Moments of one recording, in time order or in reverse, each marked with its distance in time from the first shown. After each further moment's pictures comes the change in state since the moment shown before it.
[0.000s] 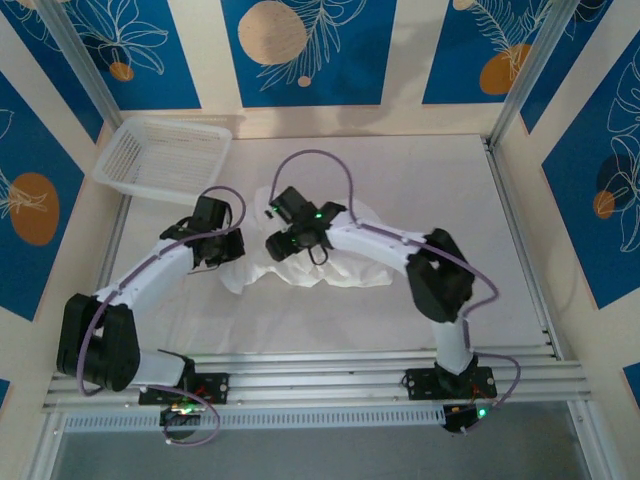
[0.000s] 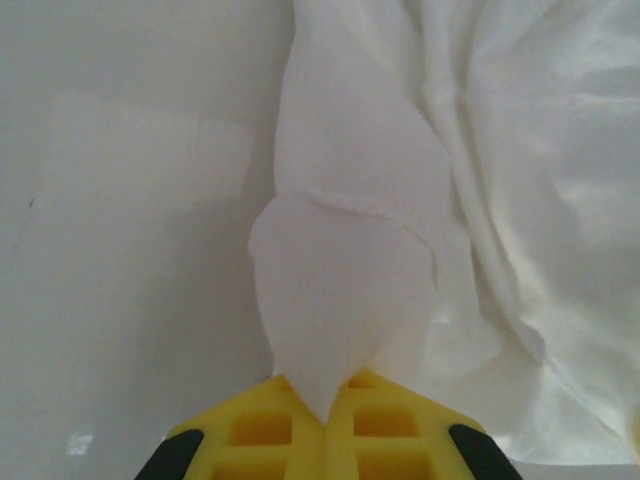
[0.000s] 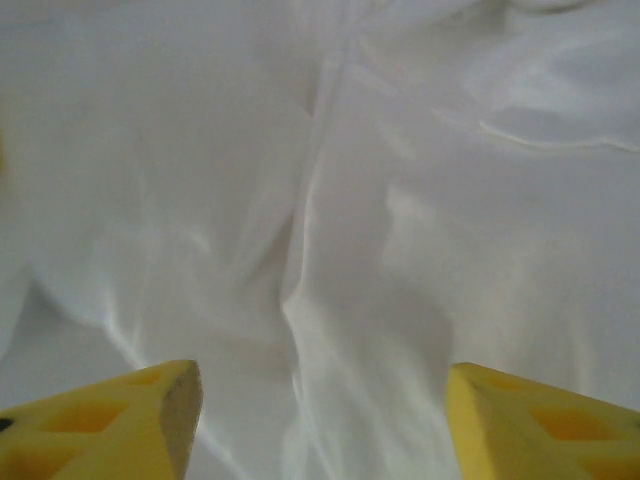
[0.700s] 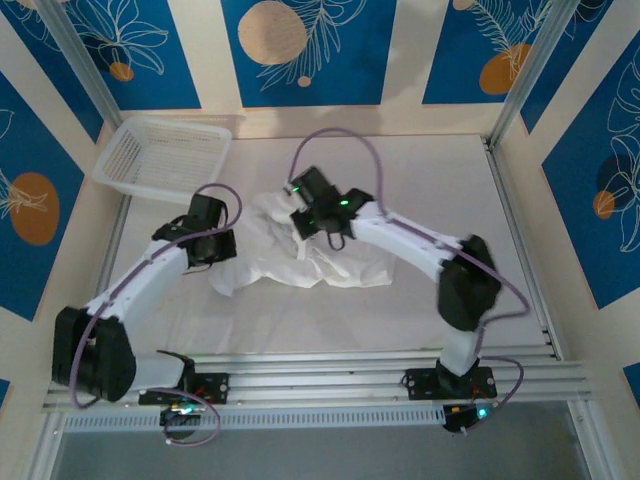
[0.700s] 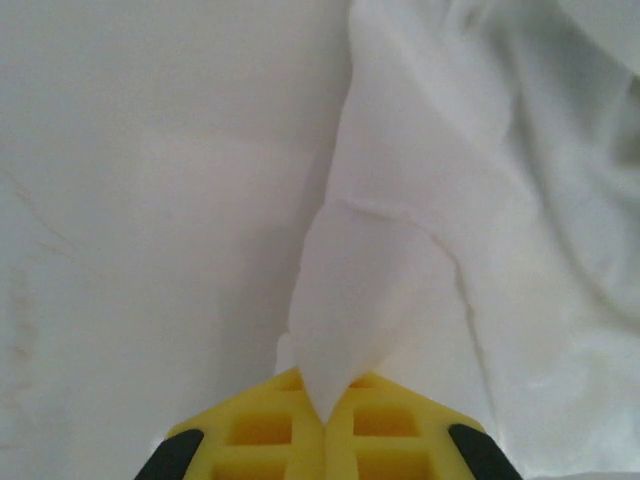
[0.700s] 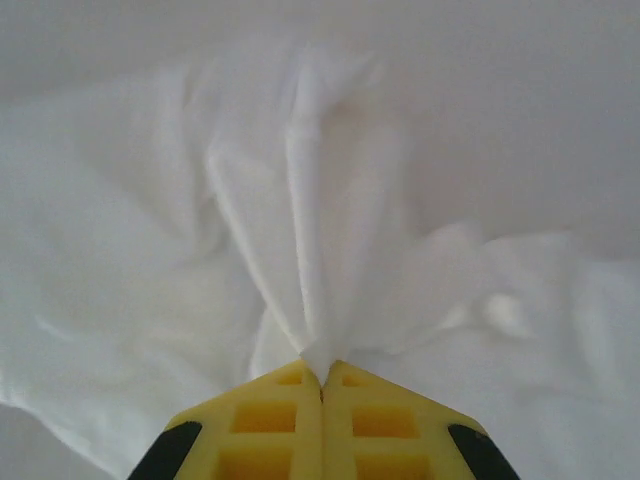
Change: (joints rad) left arm 0.004 -0.101 0.096 -0.161 -0.156 0.098; right arm -0.100 -0.314 -0.084 -0.007 0.130 -0.077
